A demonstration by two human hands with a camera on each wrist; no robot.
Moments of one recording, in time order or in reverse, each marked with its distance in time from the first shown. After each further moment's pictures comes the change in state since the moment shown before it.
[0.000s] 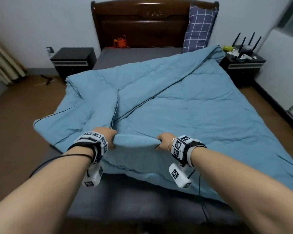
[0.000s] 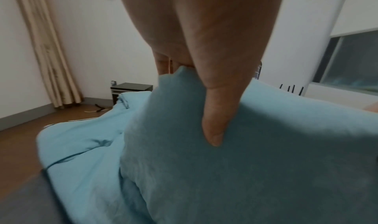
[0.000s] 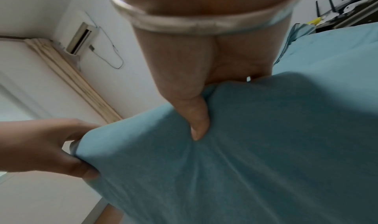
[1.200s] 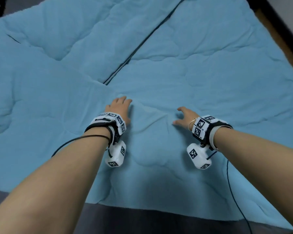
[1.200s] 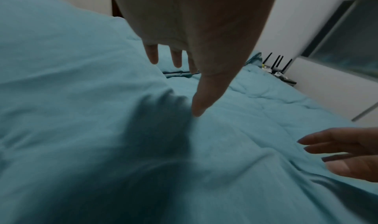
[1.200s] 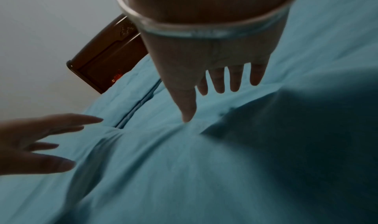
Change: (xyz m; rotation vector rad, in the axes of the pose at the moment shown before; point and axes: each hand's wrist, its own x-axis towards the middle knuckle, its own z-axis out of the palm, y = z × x) left_hand 0.408 0.100 0.052 -0.279 -0.095 0.096; right_hand 0.289 0.233 0.025 0.381 0.034 0.478
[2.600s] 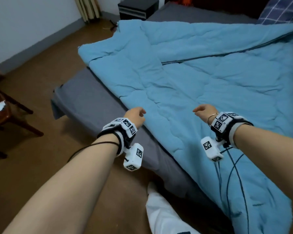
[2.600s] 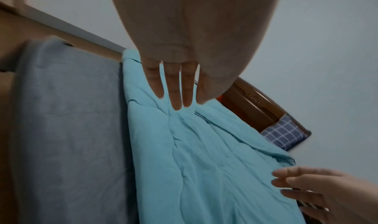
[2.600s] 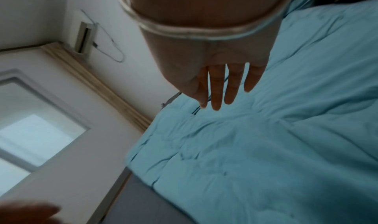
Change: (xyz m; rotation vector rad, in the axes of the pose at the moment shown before) left_hand -0.459 0.306 0.081 -0.773 0.462 -0.600; right_hand -0.273 0.200 -0.113 0.031 0.003 -0.556
